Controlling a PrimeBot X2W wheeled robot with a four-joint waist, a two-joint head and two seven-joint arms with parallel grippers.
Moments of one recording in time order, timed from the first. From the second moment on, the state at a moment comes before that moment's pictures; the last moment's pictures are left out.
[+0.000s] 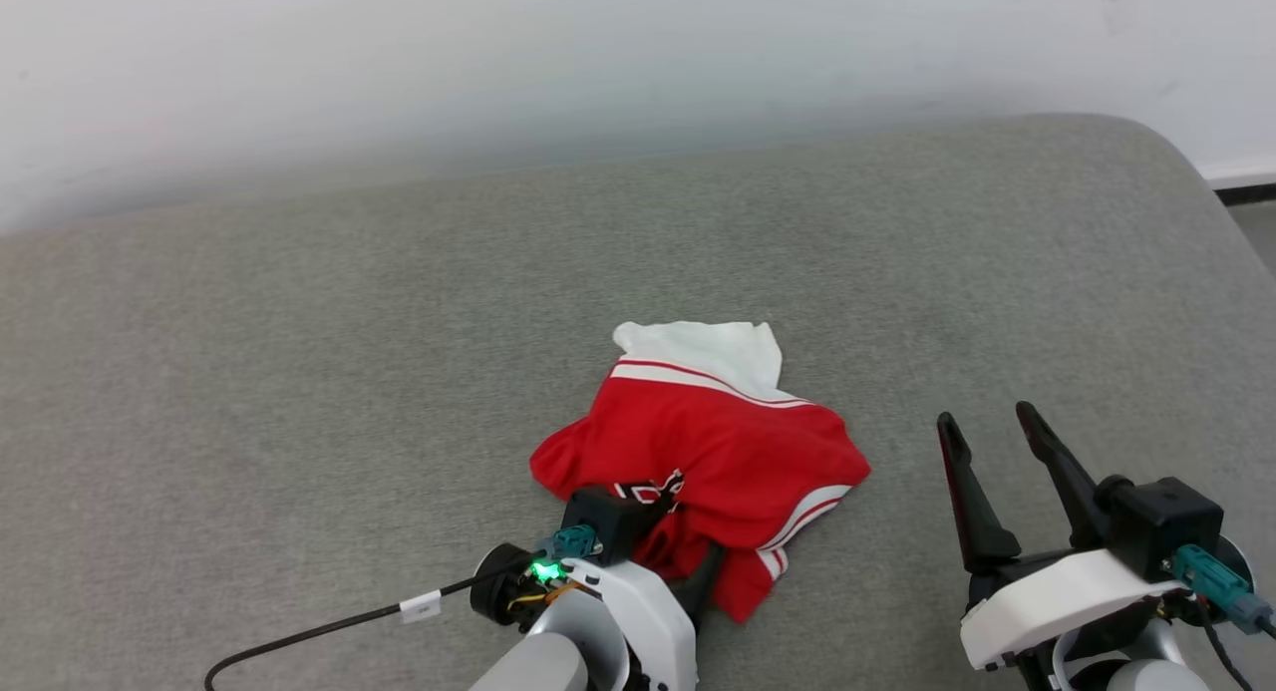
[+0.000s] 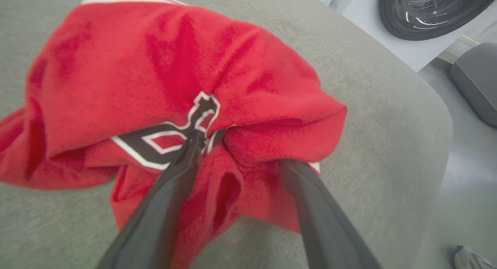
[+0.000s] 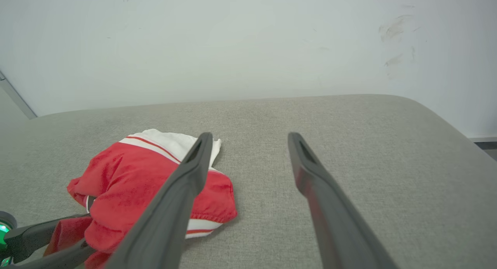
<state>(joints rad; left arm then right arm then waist) -0.37 0.05 -0.68 0.63 -0.53 -0.06 -0.12 -0.02 -0.05 0.06 -0.01 0.15 0.13 -0.04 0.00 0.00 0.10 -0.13</state>
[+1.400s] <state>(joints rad) -0.14 0.38 -0.44 0.17 -0.51 0.27 -0.19 0.08 -0.05 -0.02 -0.06 0.14 0.13 0.01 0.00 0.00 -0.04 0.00</state>
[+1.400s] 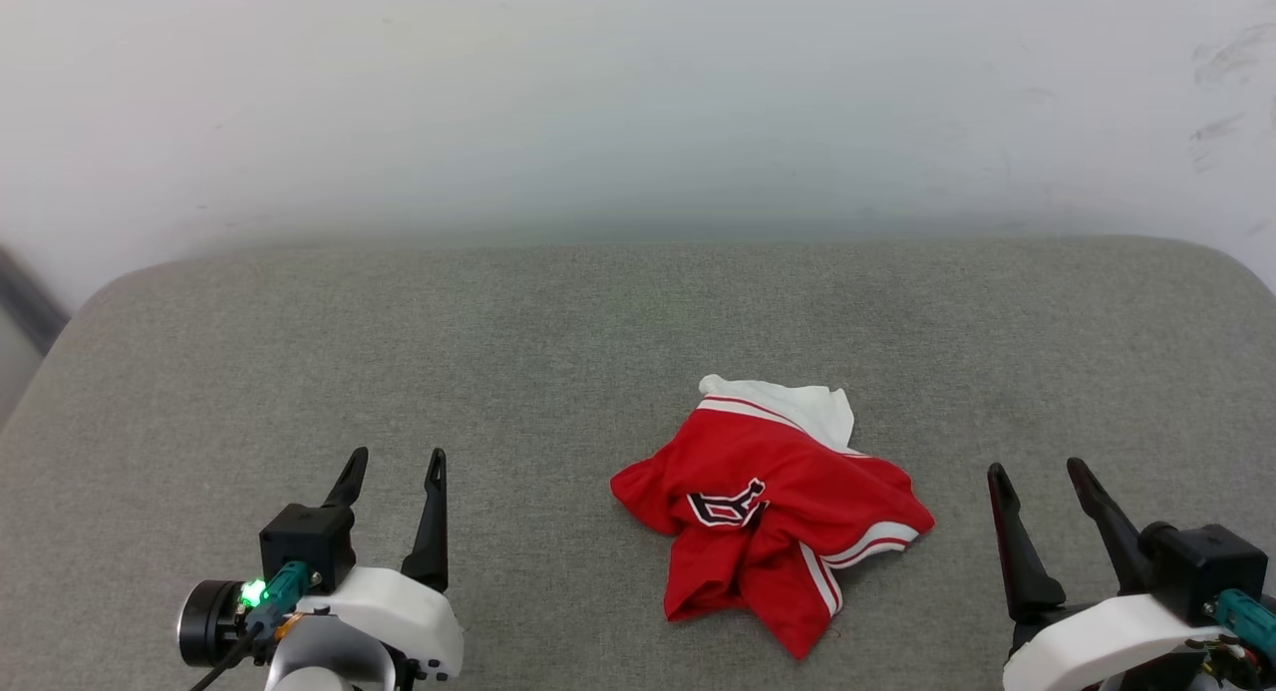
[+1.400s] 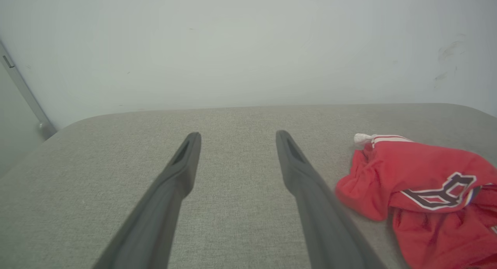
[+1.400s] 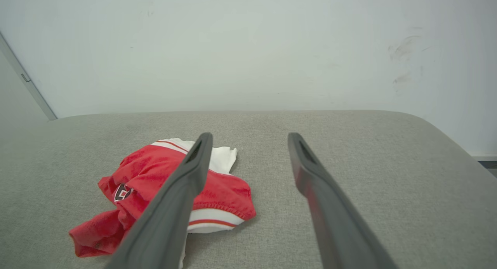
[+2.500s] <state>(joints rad) -0.68 0.26 -0.76 0.54 -0.65 -0.11 0.53 0.01 -0.05 0.02 -0.02 0.15 0.13 -0.02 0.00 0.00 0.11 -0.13</state>
